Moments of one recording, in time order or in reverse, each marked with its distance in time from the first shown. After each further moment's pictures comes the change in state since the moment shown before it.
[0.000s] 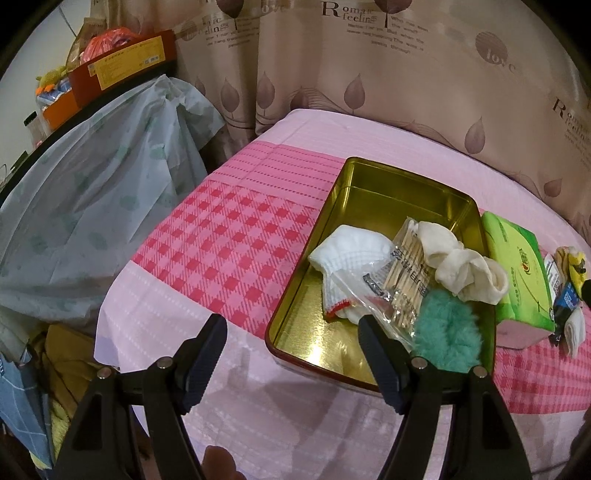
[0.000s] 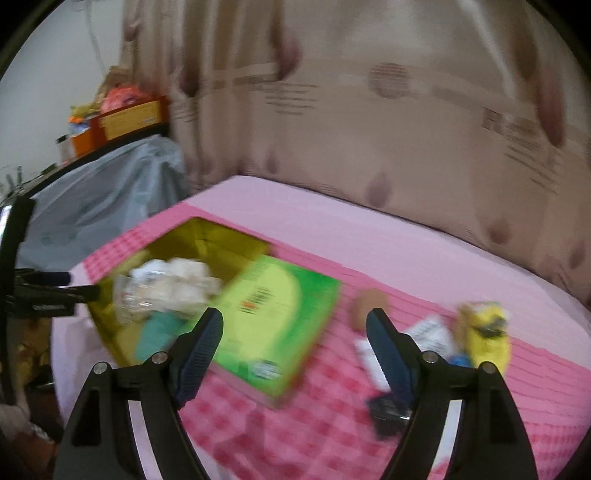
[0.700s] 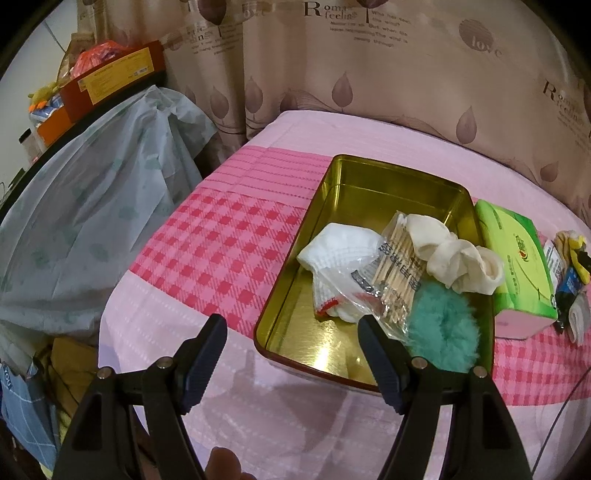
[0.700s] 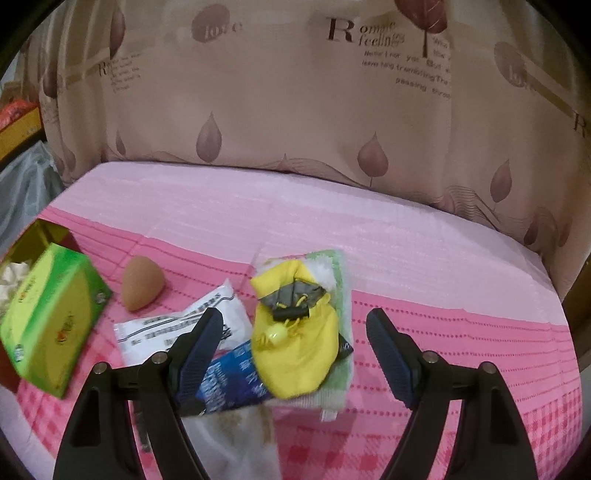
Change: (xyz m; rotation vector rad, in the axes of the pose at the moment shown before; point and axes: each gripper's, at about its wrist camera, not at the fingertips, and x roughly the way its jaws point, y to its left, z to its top) left arm -0.001 -0.011 0.000 0.057 -0.006 0.010; right arm 0.048 -0.167 -0.024 0.155 0.136 -0.303
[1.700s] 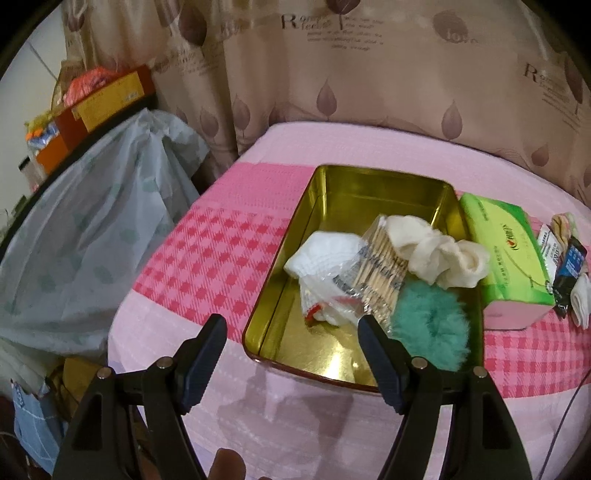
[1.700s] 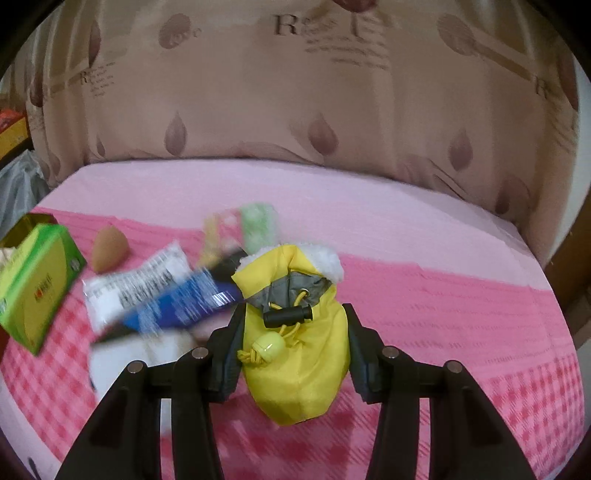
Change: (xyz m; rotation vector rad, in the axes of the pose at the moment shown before) left arm -0.015 -0.021 -0.002 0.087 -0.065 0.026; right arm -0.023 -0.054 -0.050 0.072 0.001 -0.048
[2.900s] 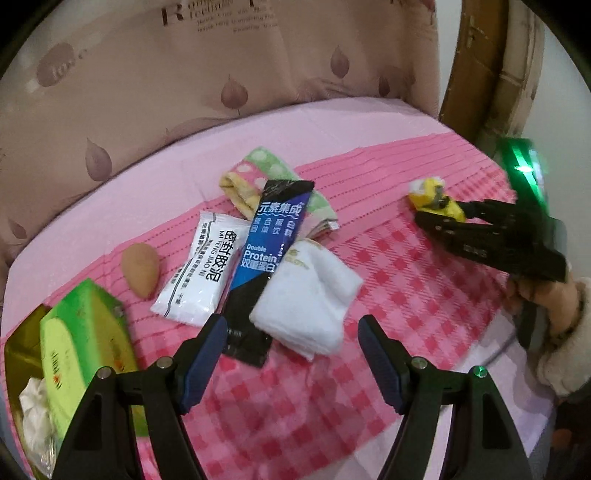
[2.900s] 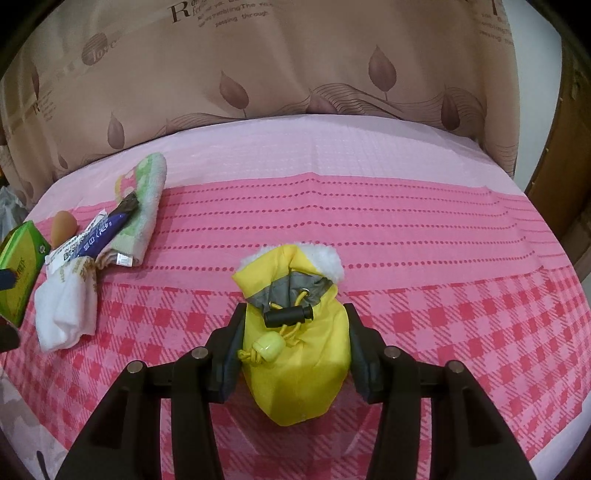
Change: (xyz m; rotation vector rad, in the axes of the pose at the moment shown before) left arm -0.026 -0.334 -0.001 0.639 0.033 -0.598; right arm 0.007 -0.089 -0.060 0.182 0.108 -0.007
